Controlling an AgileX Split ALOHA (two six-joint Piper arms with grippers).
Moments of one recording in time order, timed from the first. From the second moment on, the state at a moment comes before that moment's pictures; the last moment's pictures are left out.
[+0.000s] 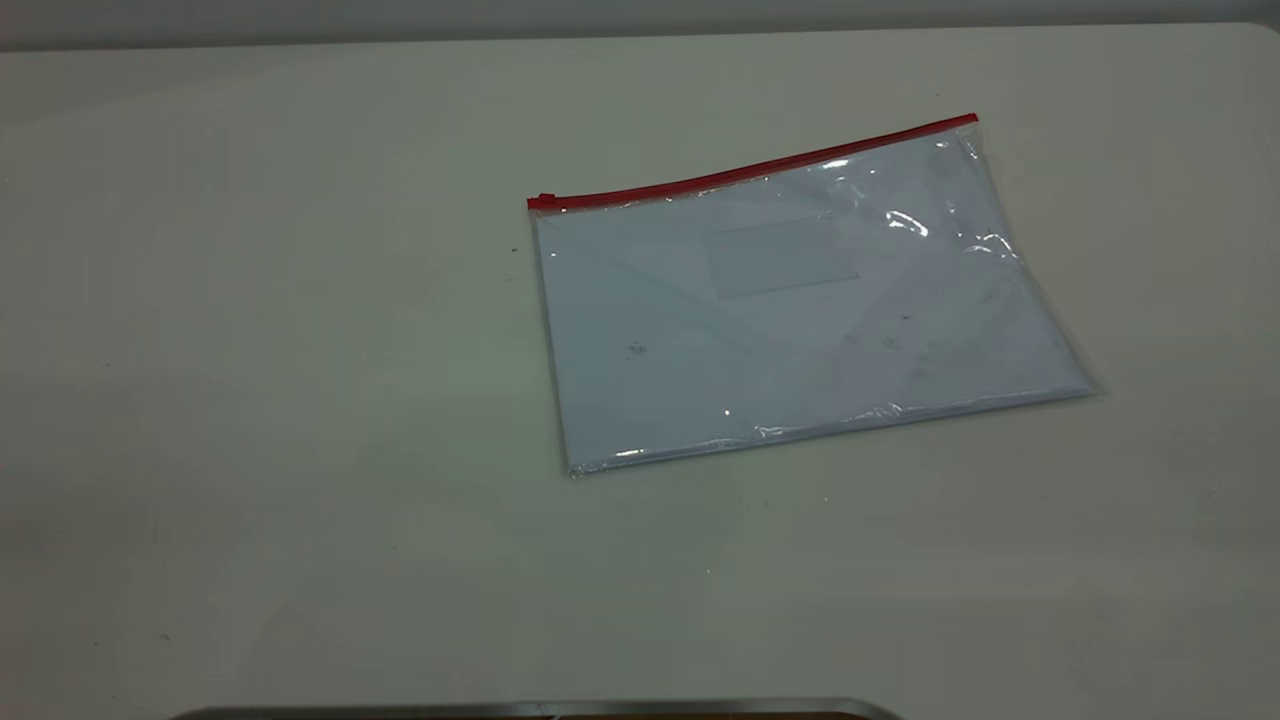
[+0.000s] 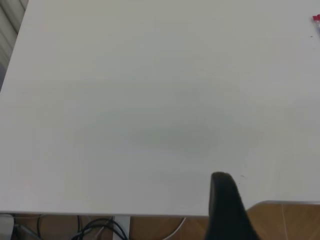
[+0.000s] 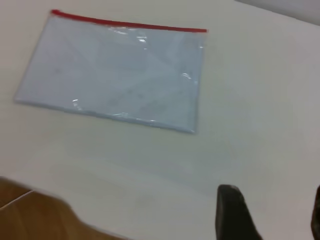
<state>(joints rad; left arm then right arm) -0.02 -0.02 -0.49 0.04 1.14 -0.04 -0.02 0.00 -0.48 0.22 1.16 -0.38</state>
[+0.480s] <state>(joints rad) -0.02 -0.02 -0.49 0.04 1.14 -0.04 0.01 -0.02 -0.48 0.04 1.14 -0.11</state>
